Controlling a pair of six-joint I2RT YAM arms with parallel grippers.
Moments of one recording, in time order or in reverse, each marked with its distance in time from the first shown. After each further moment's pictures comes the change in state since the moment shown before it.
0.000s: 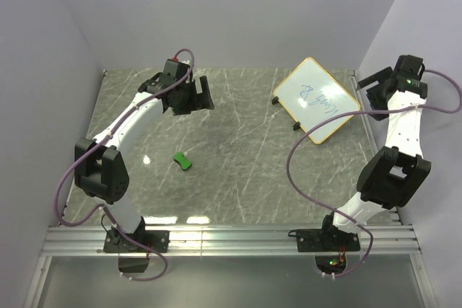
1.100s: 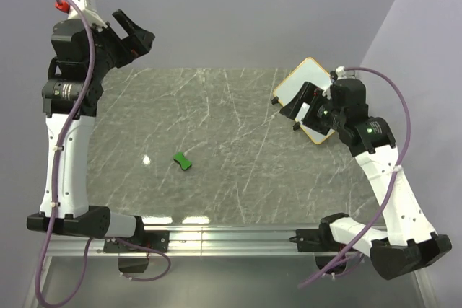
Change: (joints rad) left arm 0.290 -0.330 0.388 -0.045 -0.016 -0.020; right arm 0.669 -0.549 -0.292 0.032 -0.116 -0.109
